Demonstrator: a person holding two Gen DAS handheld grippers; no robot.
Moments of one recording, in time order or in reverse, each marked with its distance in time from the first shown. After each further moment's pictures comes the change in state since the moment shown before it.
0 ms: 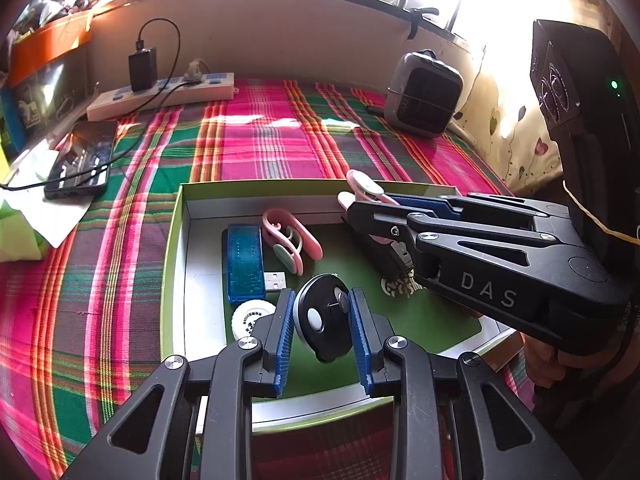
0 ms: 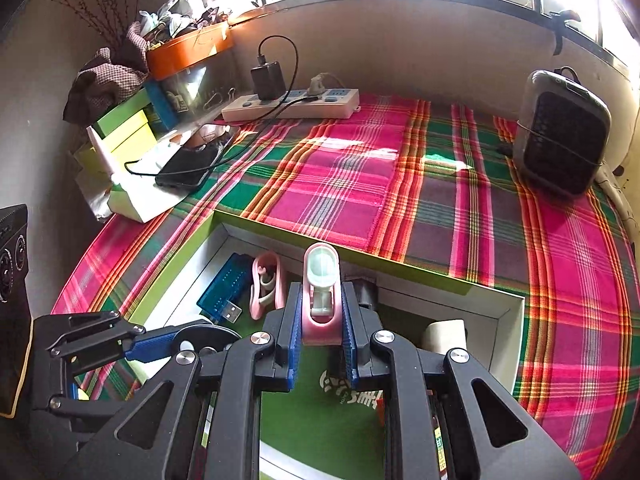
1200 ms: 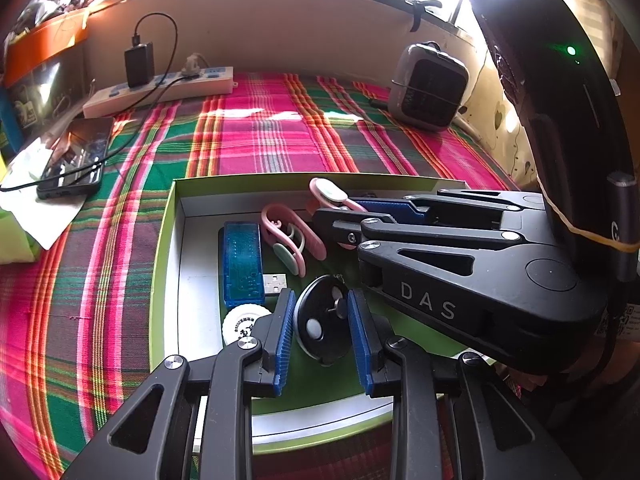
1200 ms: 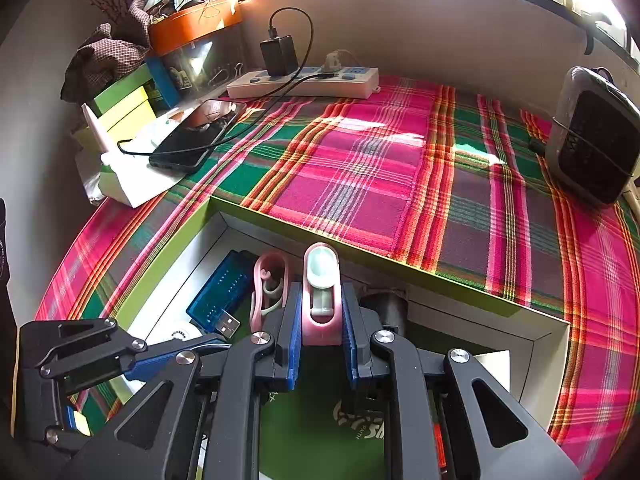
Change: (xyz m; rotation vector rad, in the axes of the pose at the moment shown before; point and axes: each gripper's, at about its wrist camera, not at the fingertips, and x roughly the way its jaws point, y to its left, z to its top) left arm 0.011 0.001 0.001 0.010 0.013 0.012; right arm 0.034 0.009 0.006 -0.042 0.060 0.015
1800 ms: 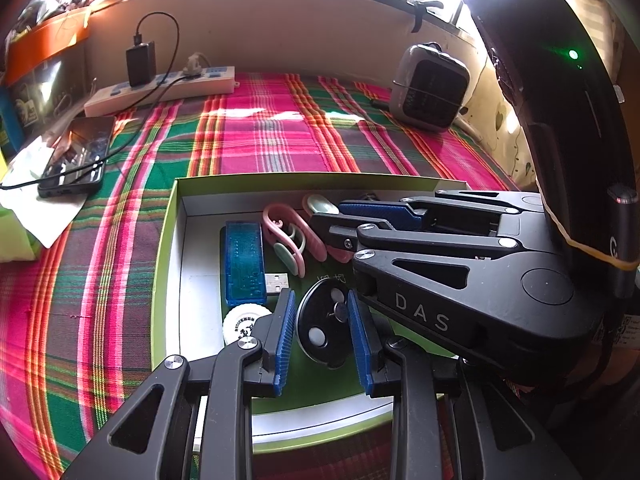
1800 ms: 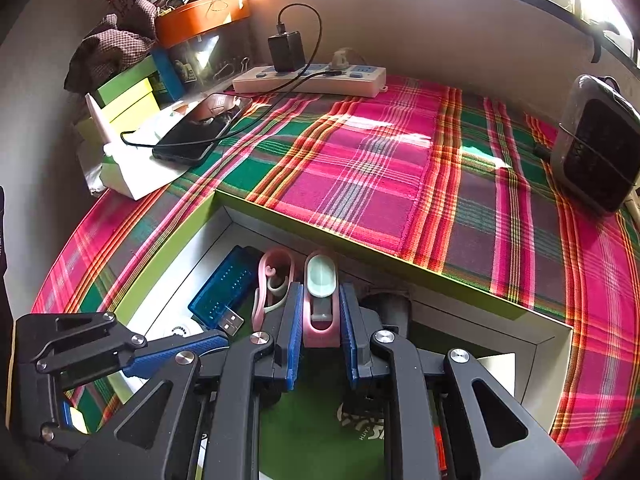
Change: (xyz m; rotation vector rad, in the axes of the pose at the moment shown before) left arm -0.001 0.000 0.000 -0.001 -0.001 0.001; right arm 0.003 0.004 0.000 -0.031 0.008 -0.003
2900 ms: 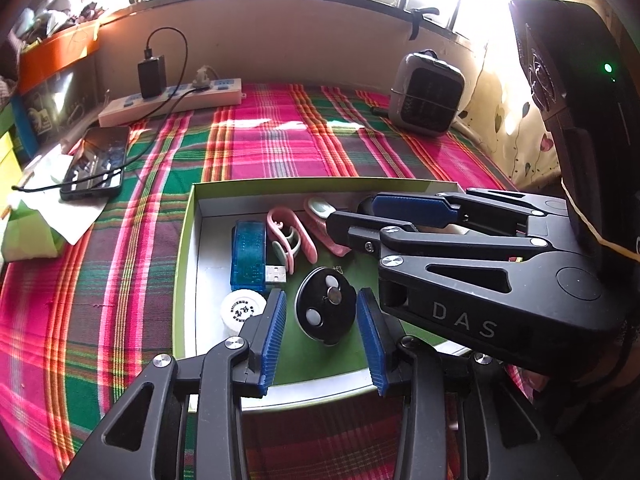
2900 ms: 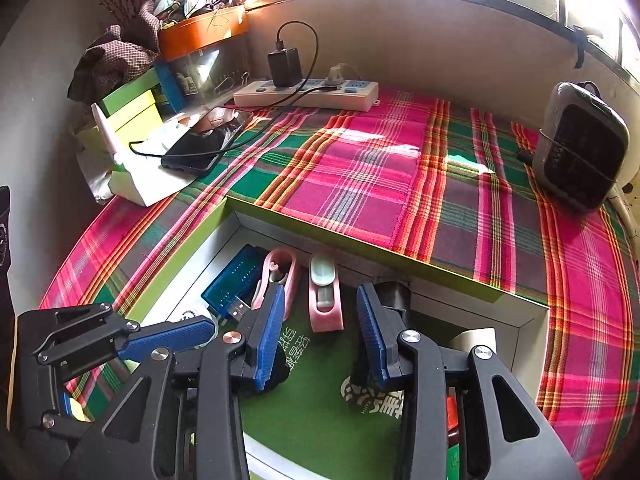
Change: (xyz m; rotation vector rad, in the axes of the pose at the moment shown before) left arm -0.024 -0.007 -0.008 0.013 -0.030 0.033; right arm -0.027 0.006 -0.009 0.018 -0.047 -0.021
